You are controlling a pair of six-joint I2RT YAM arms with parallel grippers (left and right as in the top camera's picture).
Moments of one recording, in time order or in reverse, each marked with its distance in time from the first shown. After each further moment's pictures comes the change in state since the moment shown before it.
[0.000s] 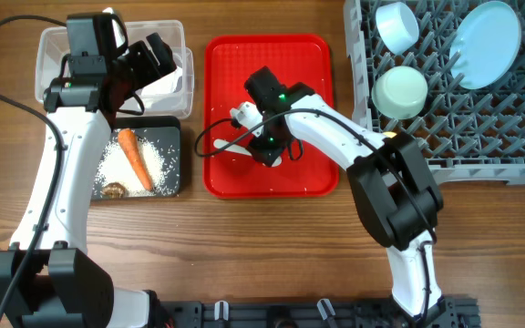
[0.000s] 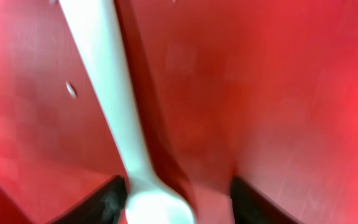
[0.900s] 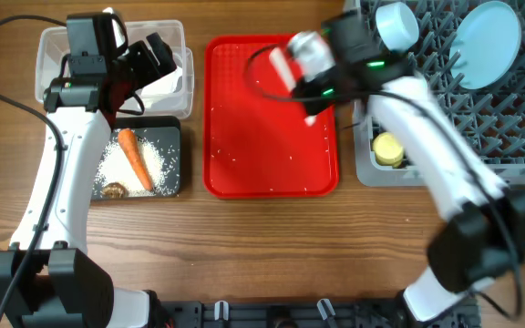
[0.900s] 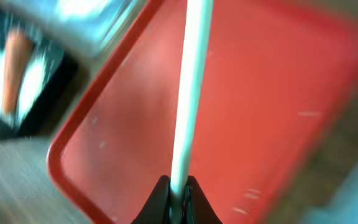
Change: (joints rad) left arm 0.000 0.000 0.000 0.000 0.000 0.000; right arm -0.292 -0.404 0.018 -0.032 -0.159 0.204
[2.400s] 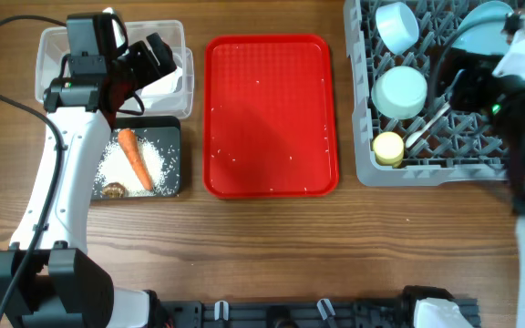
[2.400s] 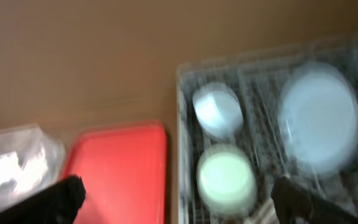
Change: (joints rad) left arm 0.000 0.000 0.000 0.002 -0.001 0.000; right arm -0.403 -0.632 -0.187 0.117 0.134 0.276
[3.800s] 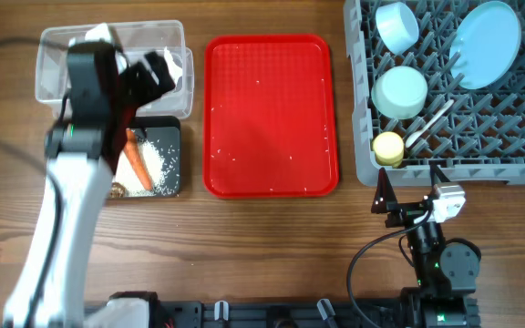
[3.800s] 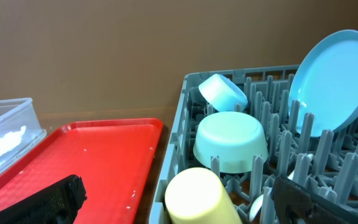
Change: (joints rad) left arm -0.034 -0.292 -0.282 0.179 -0.128 0.007; right arm 0.100 -1.126 -1.416 0.726 0.099 -0.016
